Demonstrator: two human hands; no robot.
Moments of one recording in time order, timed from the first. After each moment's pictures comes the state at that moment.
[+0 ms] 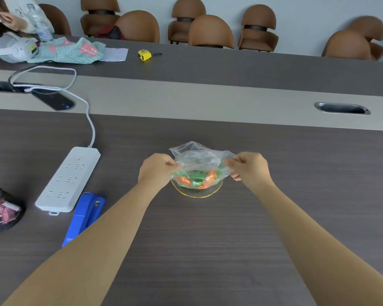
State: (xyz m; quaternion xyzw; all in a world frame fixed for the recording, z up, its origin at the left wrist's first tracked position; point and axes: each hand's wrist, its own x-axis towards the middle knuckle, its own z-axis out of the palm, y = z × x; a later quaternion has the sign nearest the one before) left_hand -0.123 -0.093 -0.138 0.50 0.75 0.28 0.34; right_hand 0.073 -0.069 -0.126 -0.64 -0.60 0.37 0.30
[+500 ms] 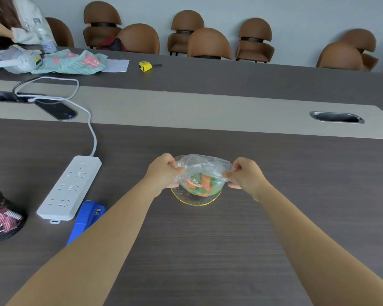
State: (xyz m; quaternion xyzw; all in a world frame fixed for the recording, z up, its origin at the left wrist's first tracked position) left_hand -0.118 -0.085 -0.122 0.42 0.70 0.36 0.46; right_hand 0.073 -0.062 -0.118 -0.64 -0.57 0.44 0.27
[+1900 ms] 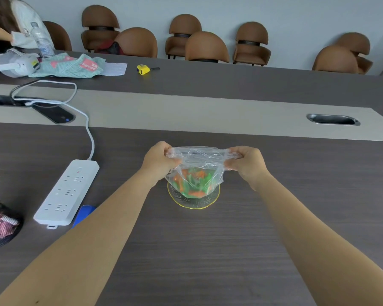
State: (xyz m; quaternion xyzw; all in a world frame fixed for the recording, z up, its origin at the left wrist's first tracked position) left_hand -0.128 -0.065 -0.115 0.48 0.67 0.39 0.40; right_hand 0.070 -0.047 -0.101 -0.63 -0.57 0.40 0.33
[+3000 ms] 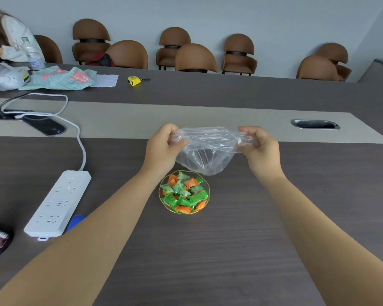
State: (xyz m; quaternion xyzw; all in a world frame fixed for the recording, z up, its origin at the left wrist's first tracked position) left_hand -0.096 -0.074 -0.064 0.60 0.57 0.50 0.26; right_hand 0.098 -0.065 -0.054 -0.53 -0.59 0.32 0.52
